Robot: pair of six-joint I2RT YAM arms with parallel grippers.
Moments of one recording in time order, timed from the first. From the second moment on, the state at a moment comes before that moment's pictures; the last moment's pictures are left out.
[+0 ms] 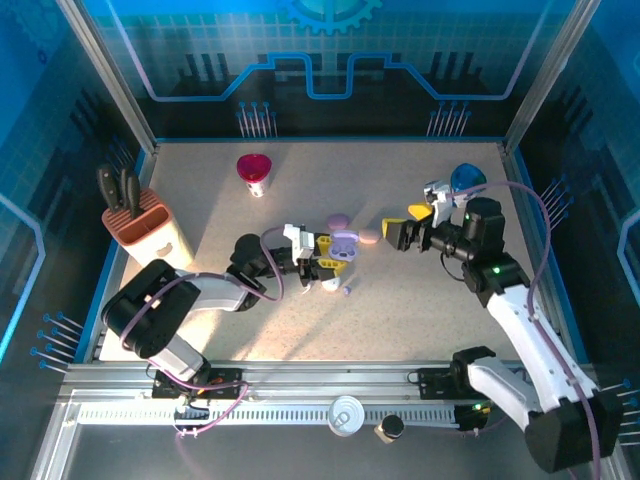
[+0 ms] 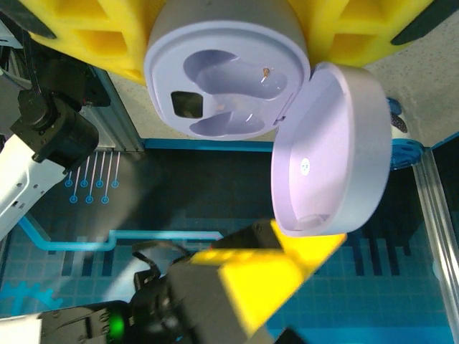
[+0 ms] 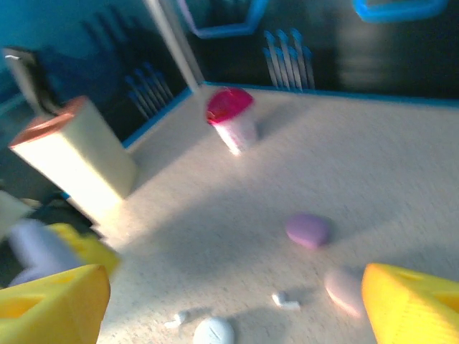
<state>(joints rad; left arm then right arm) -0.59 1.57 0.51 1.28 0.84 -0.14 0.18 0.94 0.79 -0.23 -0.54 0.19</state>
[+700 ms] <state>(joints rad) -0.57 1.51 0.44 1.28 0.84 -0.14 0.10 1.91 1.29 -0.45 -0.49 0.27</state>
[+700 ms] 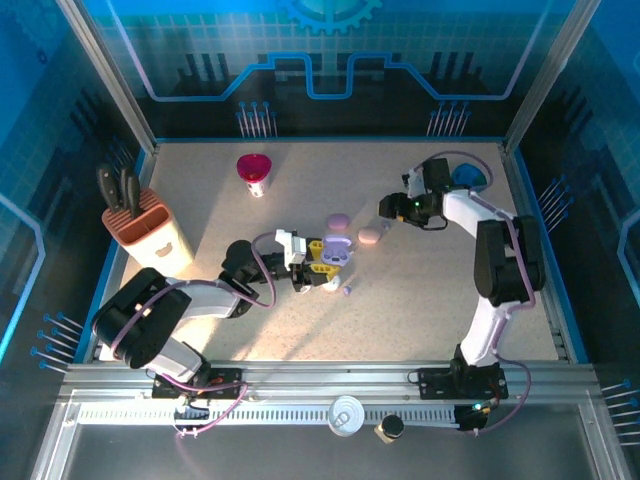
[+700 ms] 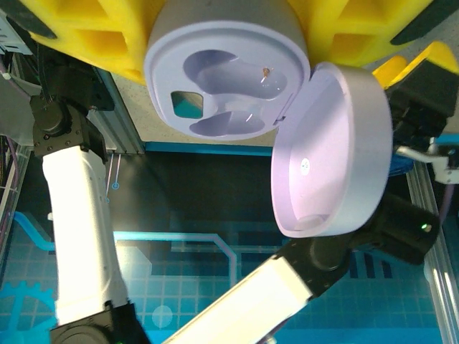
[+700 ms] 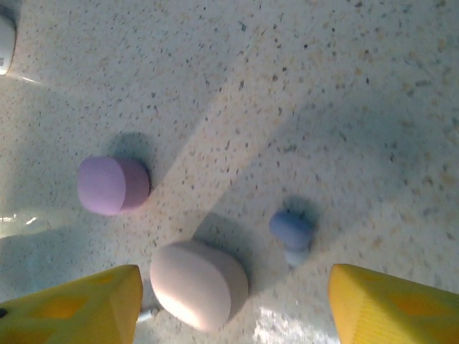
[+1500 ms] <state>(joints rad) -0.57 1.52 0.44 1.28 0.84 -0.16 0.08 2.14 1.48 -0.60 -0.69 0.20</state>
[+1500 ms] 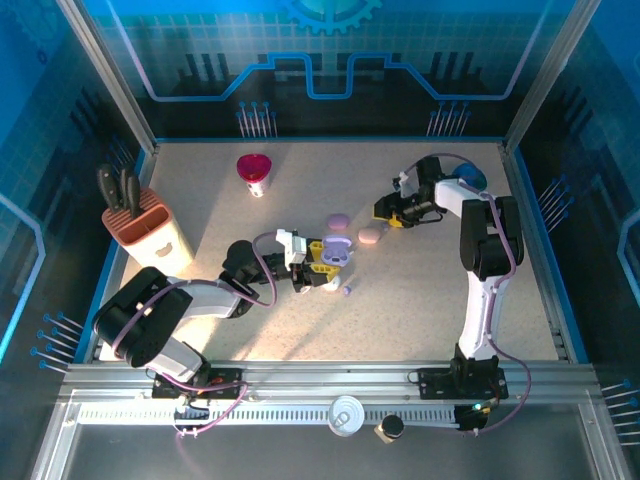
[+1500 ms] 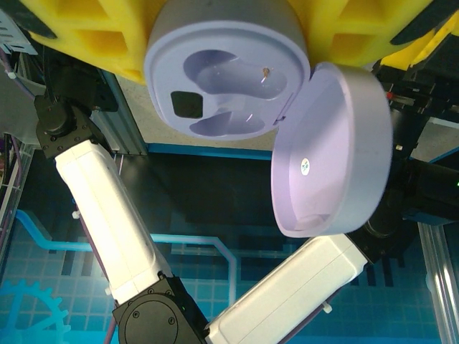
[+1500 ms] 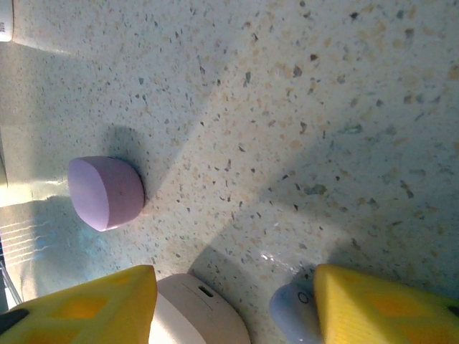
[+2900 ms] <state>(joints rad) -0.57 1.54 0.44 1.28 0.84 -0.16 0.08 2.14 1.47 -0.71 -0.63 0.18</state>
